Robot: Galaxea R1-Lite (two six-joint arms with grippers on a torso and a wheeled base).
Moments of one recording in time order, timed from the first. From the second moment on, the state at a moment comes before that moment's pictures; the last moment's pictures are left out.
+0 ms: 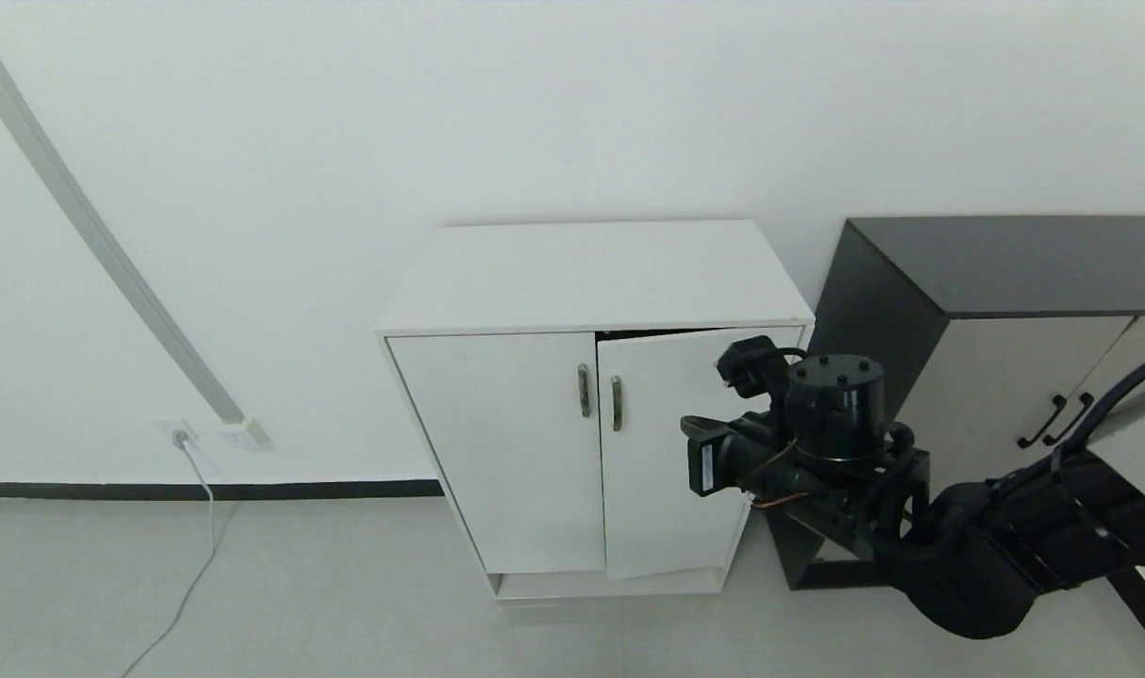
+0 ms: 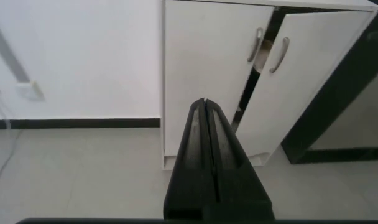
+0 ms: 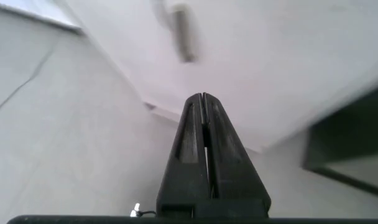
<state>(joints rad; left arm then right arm) 0.00 0.00 0.00 0.00 0.01 -0.08 0.70 1.96 -0.88 -0.87 -0.15 0.10</state>
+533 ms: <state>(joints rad) 0.00 0.00 0.00 0.00 0.01 -0.08 0.71 1.98 -0.66 -1.10 -0.01 0.05</state>
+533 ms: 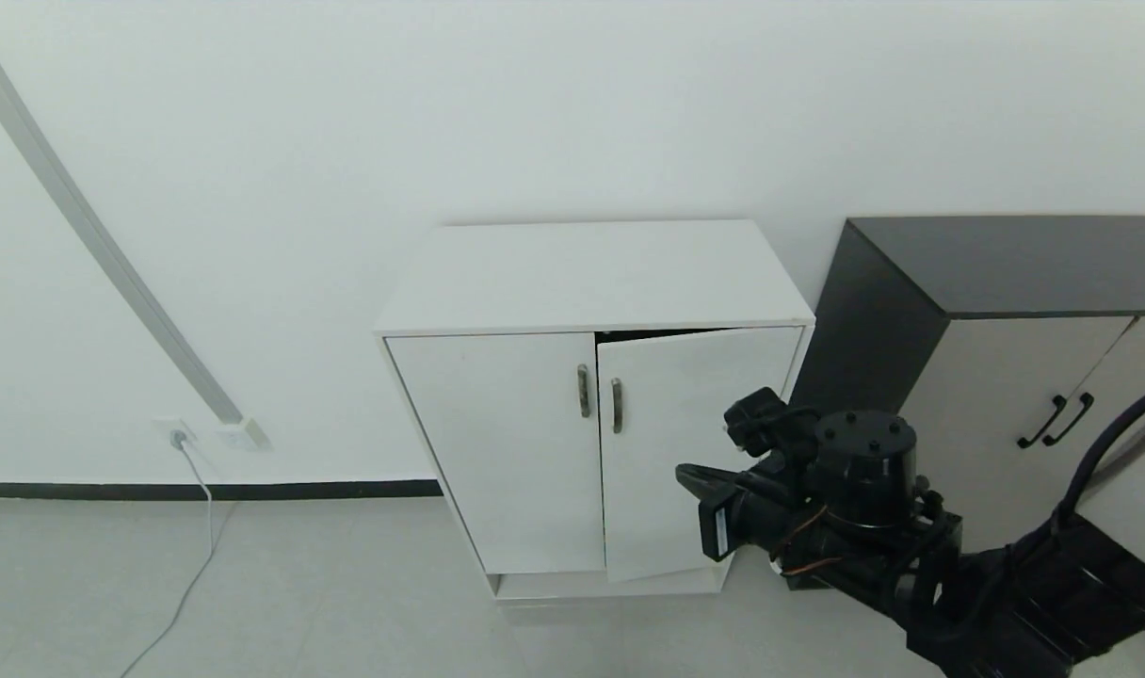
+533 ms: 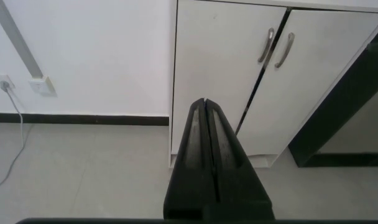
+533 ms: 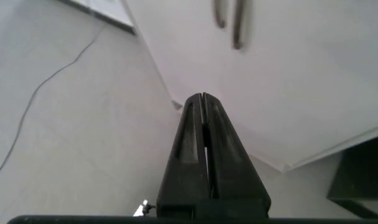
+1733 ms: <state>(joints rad) 0.00 0.00 0.00 0.00 0.01 -0.08 0.71 2.15 -0.71 -1.23 -0.02 0.02</state>
